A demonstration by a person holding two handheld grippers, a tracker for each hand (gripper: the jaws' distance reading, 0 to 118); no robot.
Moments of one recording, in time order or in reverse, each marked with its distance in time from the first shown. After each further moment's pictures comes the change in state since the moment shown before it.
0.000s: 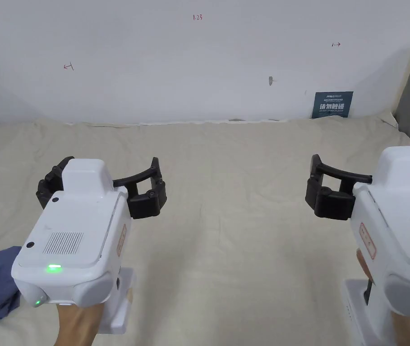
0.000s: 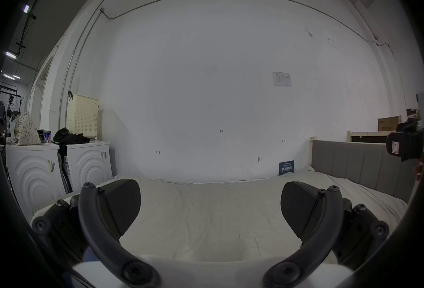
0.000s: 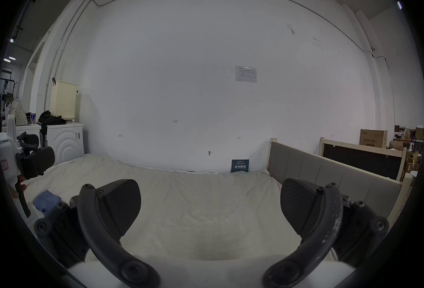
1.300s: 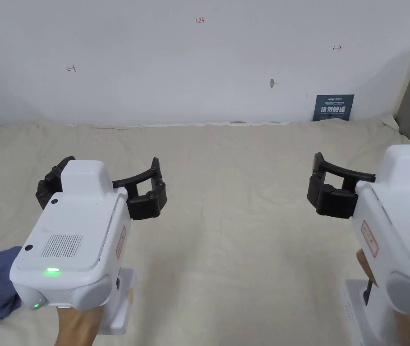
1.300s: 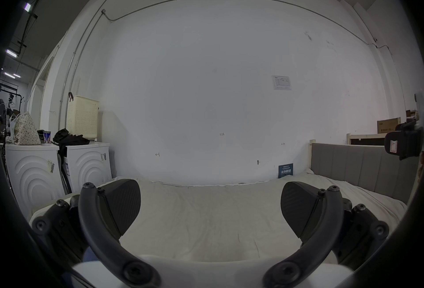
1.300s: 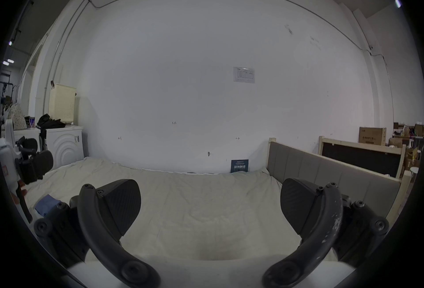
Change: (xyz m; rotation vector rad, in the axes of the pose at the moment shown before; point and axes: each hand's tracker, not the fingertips) left arm -0.002 0.003 0.003 0.019 -0.004 0.005; right arm -0.001 0.006 0.002 -0.005 -0.010 -0.029
